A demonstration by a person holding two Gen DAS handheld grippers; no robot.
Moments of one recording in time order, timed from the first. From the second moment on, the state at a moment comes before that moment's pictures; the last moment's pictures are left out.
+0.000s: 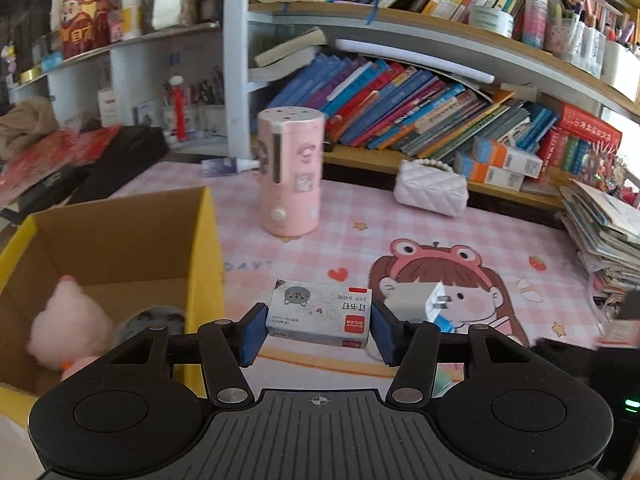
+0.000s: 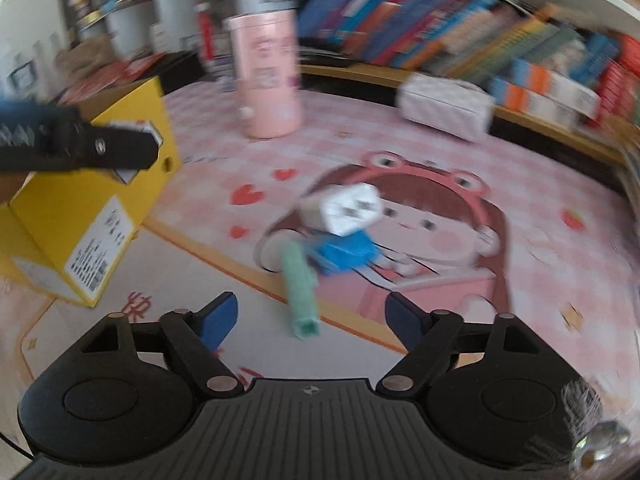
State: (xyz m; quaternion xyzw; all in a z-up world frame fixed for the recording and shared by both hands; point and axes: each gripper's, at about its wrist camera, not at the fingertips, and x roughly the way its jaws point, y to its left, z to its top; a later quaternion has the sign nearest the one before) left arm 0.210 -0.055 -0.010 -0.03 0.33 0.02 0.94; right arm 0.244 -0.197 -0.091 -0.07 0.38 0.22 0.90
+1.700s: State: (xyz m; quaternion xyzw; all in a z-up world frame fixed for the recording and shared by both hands) left arm 0.096 -0.029 -0.004 -0.07 0.30 -0.06 0.95; right arm 0.126 -0.194 -0.040 -0.03 0.37 0.14 0.92
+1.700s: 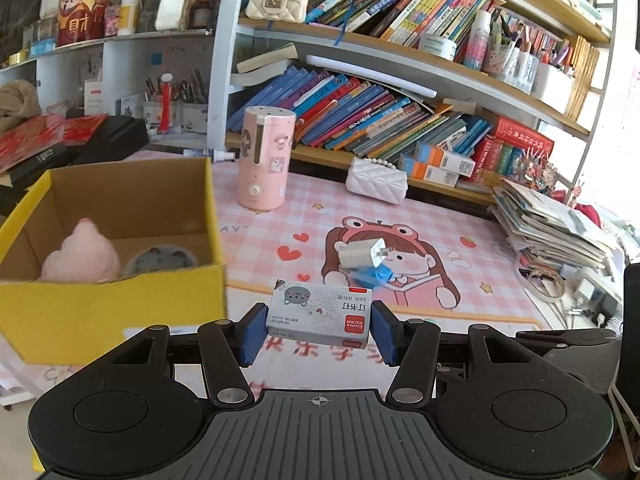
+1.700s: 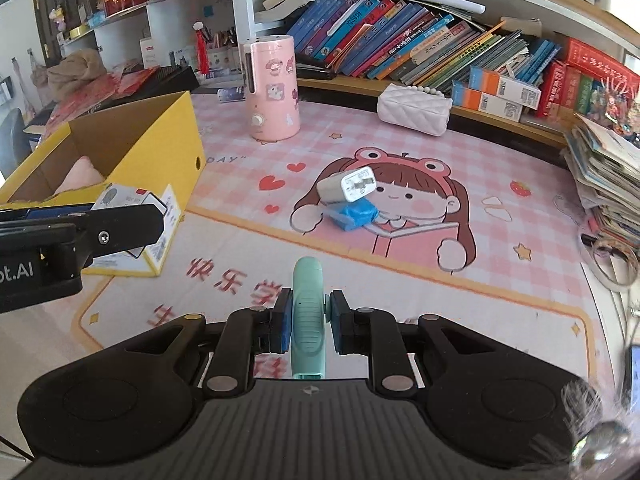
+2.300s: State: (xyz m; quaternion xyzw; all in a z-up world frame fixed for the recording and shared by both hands) left arm 0.006 0.079 -0.004 -0.09 0.30 -0.01 0.95; right arm 0.028 -0.098 -0.036 -0.03 0.38 0.17 0.91
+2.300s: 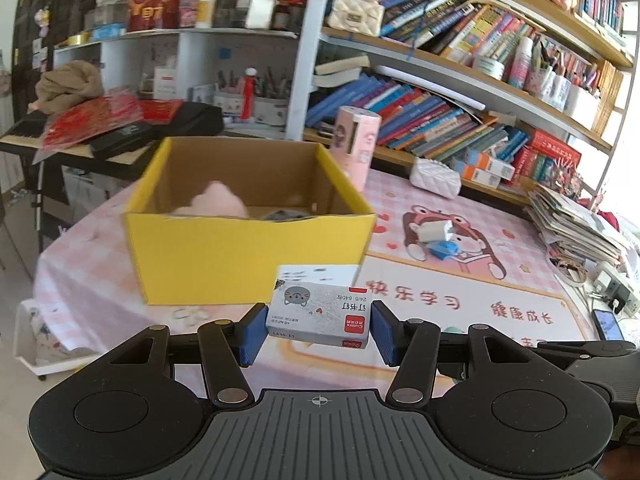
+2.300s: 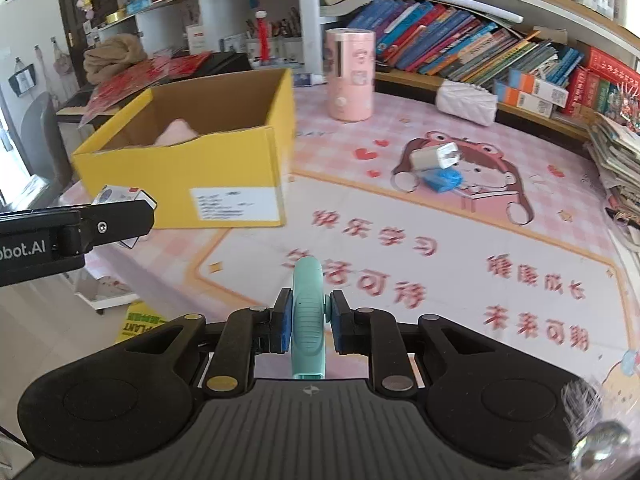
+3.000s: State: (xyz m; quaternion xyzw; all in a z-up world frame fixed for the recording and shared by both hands) left arm -0.044 0.137 0.009 -0.10 0.27 0.01 0.96; right arm -0.020 -0.025 -0.022 -0.06 0.35 0.21 0.91
